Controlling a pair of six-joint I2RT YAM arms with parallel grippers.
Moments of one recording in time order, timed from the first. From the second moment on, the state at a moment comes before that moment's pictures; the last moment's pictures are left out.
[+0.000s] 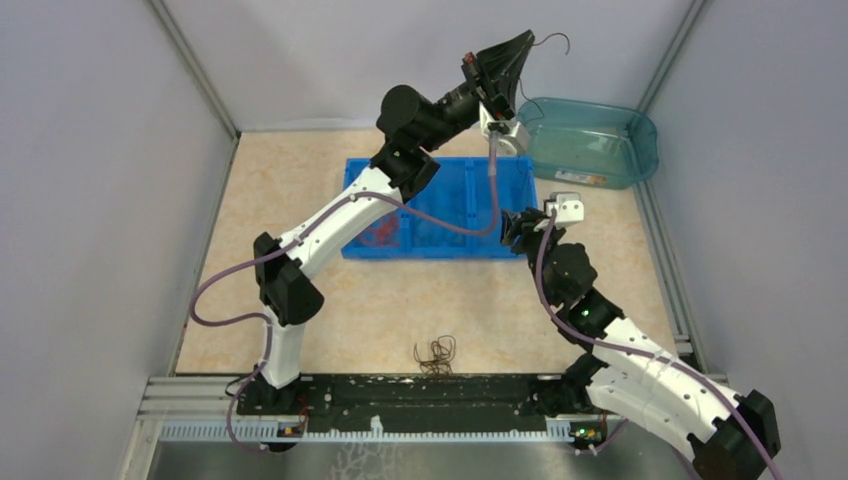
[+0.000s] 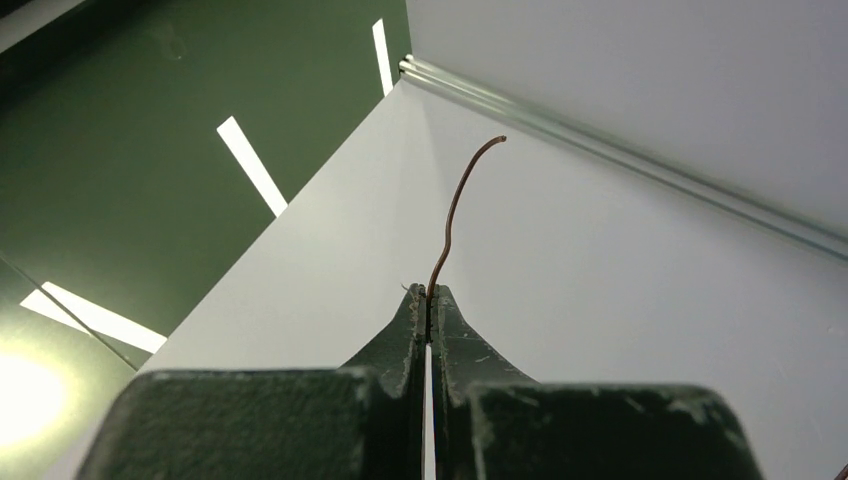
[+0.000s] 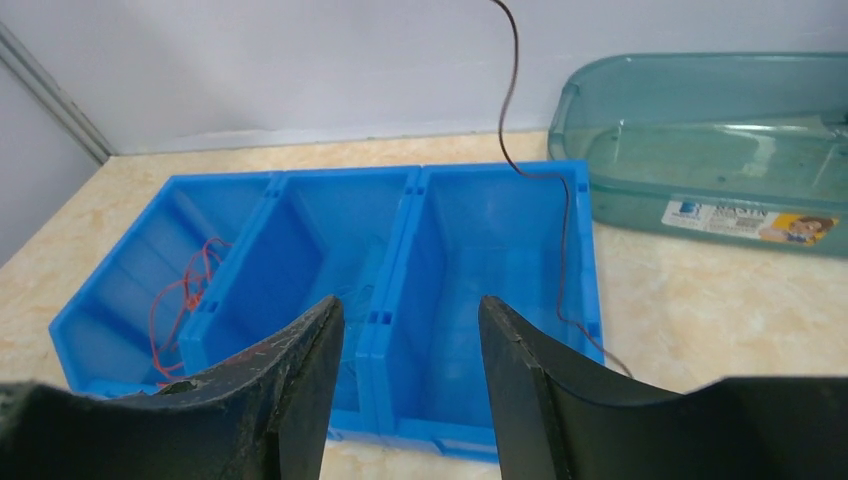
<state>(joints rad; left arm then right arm) -0.86 2.01 2.13 0.55 0.38 1.20 0.69 0.75 0.51 0.30 0.51 0.15</state>
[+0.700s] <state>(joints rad) -0.83 2.05 1.99 0.68 0.37 1.11 0.64 0.71 0.48 0.17 0.53 0.31</state>
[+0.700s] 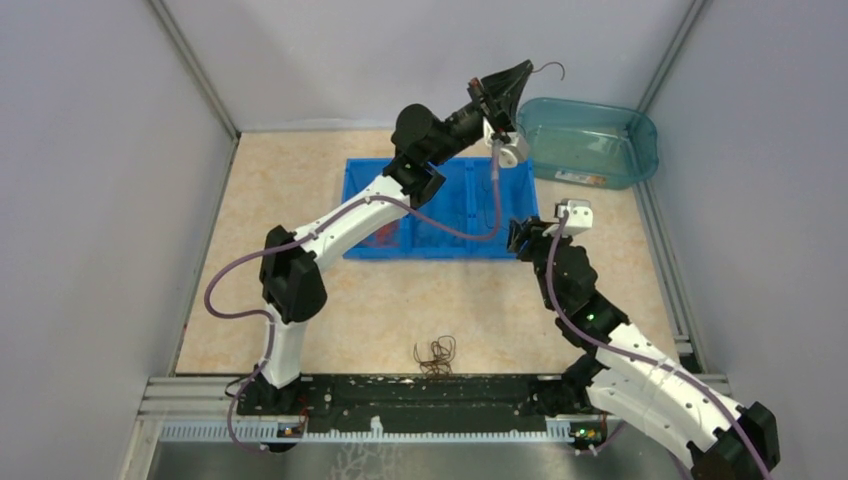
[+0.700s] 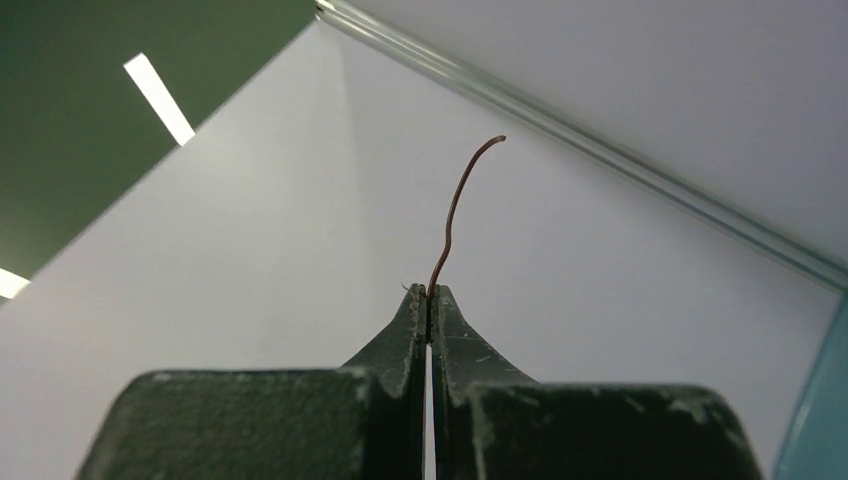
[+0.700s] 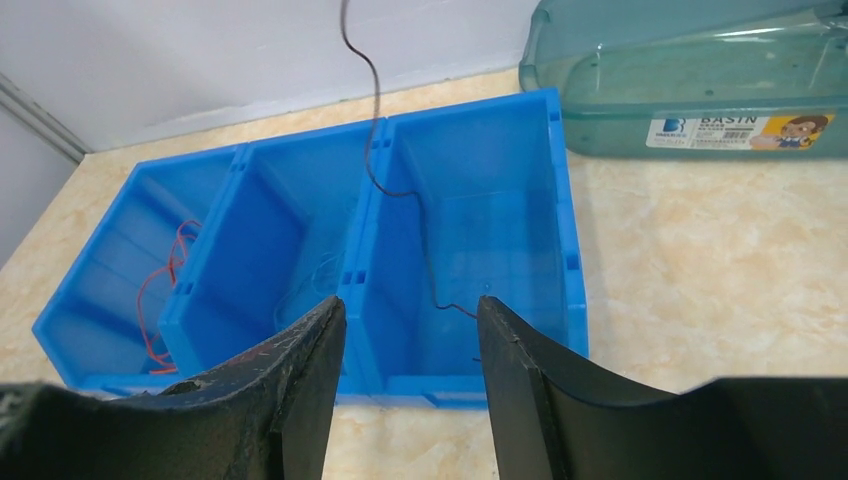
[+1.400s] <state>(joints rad) -0.83 1.87 1.62 0.42 0.10 0.76 0.63 0.62 0.48 0.05 0.69 0.40</state>
